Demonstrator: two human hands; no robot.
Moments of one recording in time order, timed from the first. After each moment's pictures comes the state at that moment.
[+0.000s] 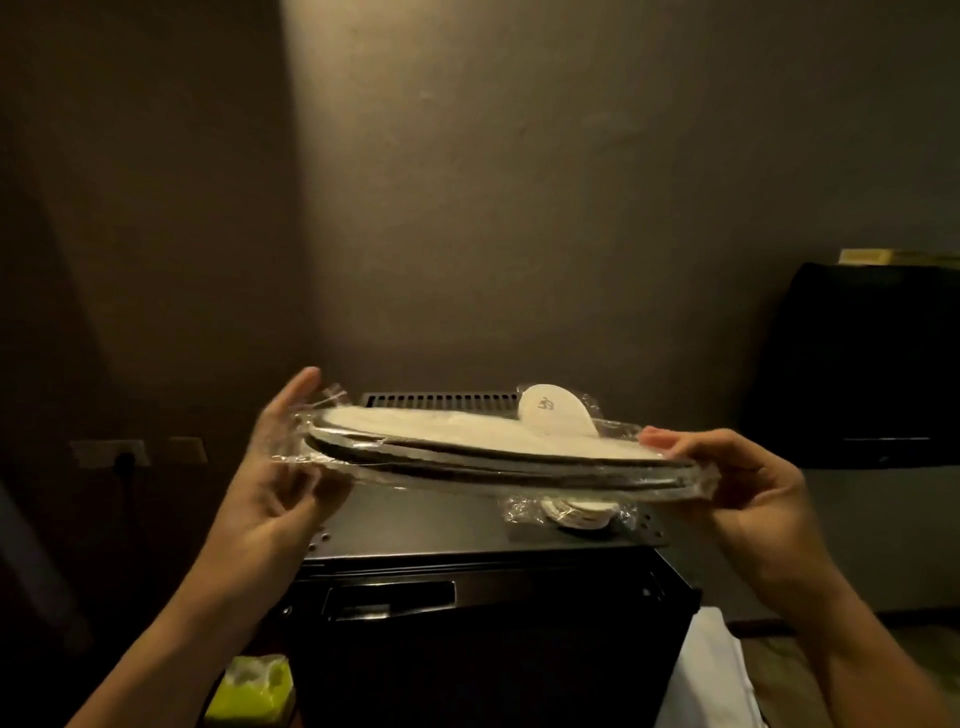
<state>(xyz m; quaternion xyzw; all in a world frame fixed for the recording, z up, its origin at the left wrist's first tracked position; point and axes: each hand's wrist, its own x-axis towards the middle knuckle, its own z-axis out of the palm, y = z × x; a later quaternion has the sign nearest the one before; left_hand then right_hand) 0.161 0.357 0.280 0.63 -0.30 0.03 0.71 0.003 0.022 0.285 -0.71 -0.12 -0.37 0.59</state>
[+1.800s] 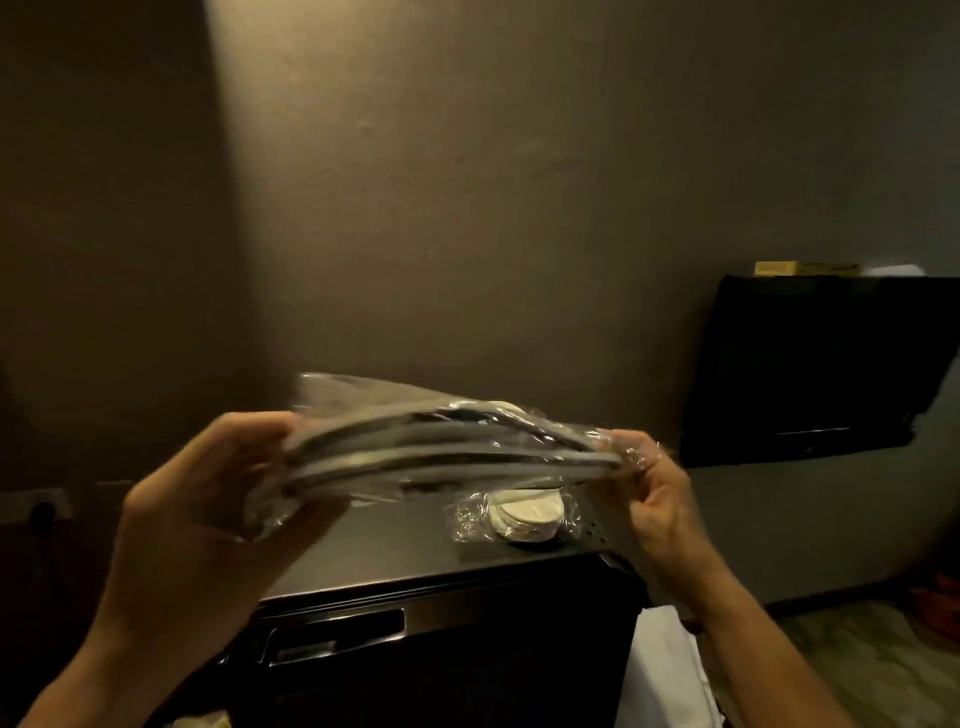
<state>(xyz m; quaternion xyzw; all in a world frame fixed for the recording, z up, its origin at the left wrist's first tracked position) 0.143 0.350 0.311 0.69 -0.40 0.16 0.58 0.022 0.009 0.266 -0.75 0.00 -0.36 0.56</state>
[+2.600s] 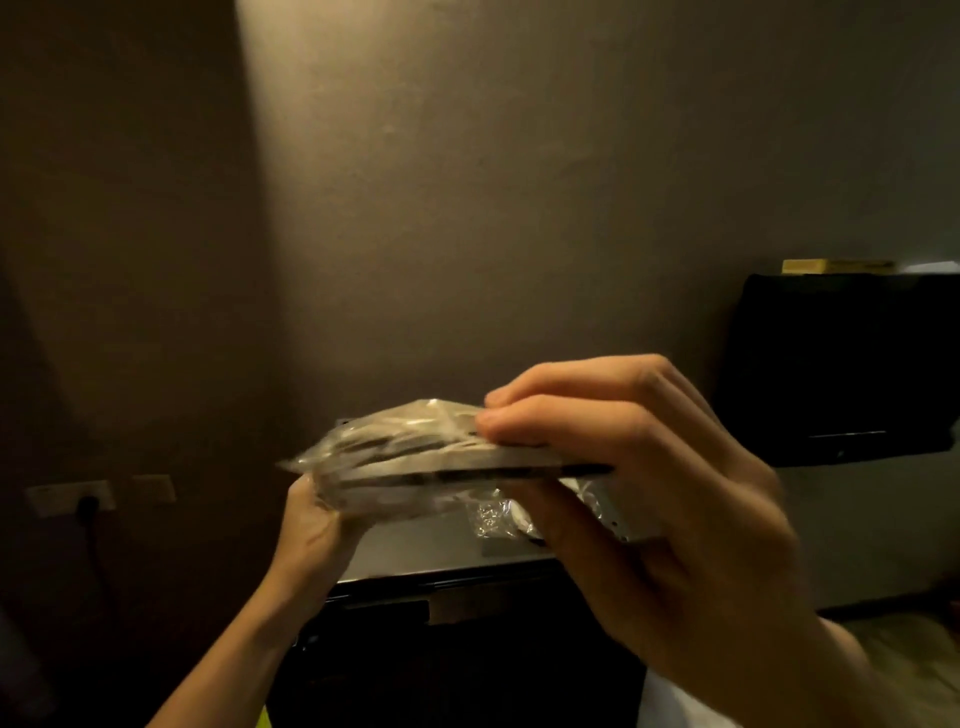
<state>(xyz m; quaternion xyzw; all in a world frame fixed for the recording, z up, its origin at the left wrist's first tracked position) 0.172 0.297 0.267 0.62 -0.31 0.06 0.72 -0.049 0.145 0.388 -0.80 -0.26 -0.52 0.16</state>
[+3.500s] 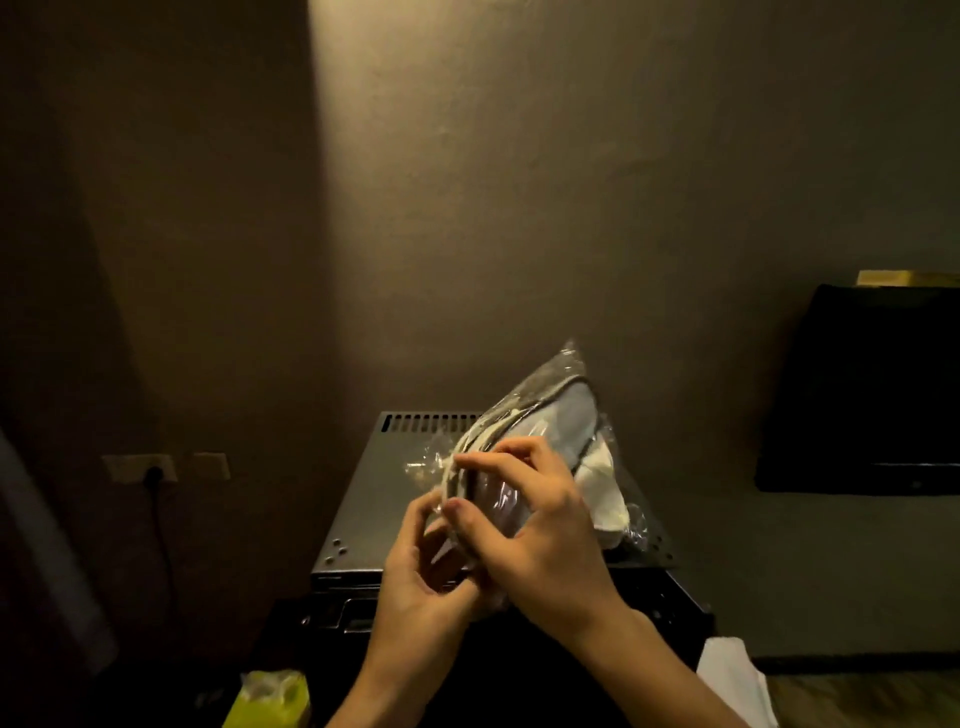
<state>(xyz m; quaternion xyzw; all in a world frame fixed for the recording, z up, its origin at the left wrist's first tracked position) 0.098 0.274 0.245 0.53 -0.21 -0.10 0.81 0.062 0.153 0.291 -0.85 -0.06 -0.37 0.38</state>
